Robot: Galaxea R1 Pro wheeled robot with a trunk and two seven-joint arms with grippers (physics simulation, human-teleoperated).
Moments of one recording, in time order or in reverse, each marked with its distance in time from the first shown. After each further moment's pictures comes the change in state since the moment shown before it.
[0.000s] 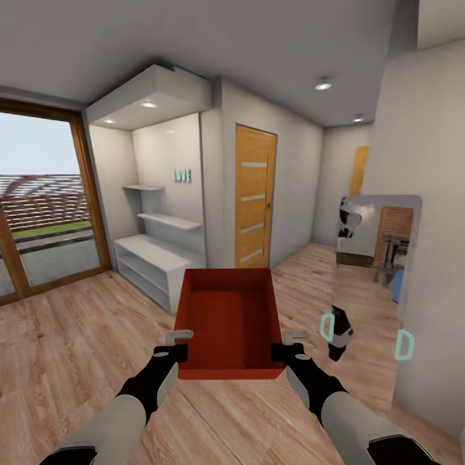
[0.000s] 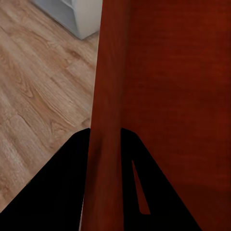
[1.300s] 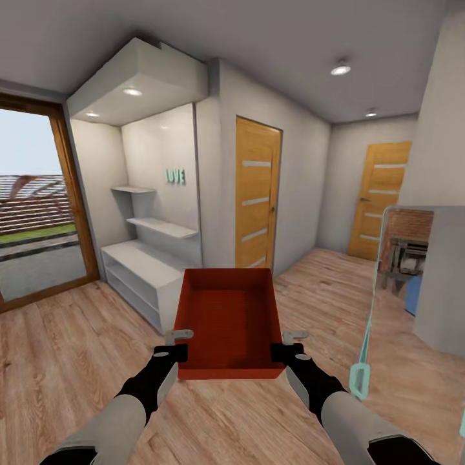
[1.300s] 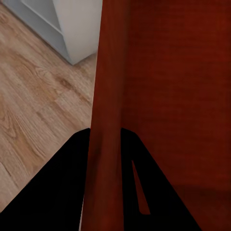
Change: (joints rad) left arm 0.000 0.000 -0.001 -0.001 0.000 0.000 0.000; right arm 0.000 0.000 -0.001 0.000 0.000 -0.001 0.001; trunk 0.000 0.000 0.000
